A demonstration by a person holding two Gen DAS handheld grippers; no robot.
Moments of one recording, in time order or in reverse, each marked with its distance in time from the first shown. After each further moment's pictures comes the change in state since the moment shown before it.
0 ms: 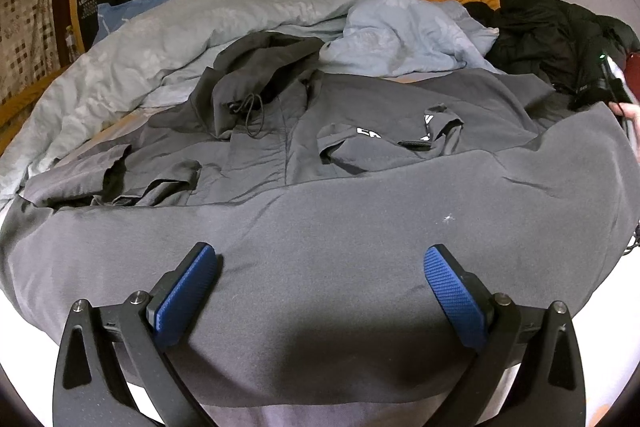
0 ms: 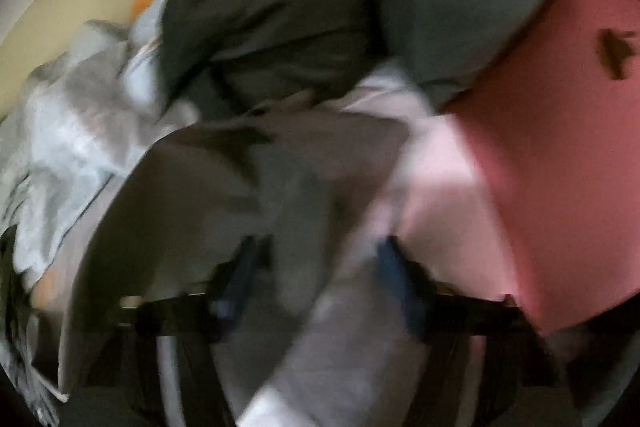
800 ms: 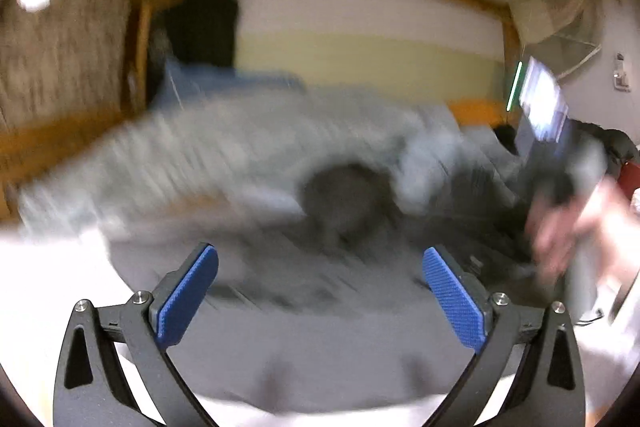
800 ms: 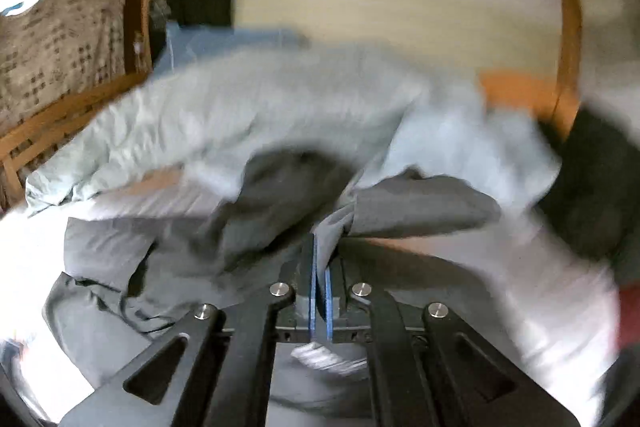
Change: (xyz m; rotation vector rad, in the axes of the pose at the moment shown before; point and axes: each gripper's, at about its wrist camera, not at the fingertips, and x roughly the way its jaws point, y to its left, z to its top) left arm -0.153 0.148 0.037 -0.096 -0.400 0.085; right arm -0.221 0.390 -0.203 -0.676 -0.181 0.380
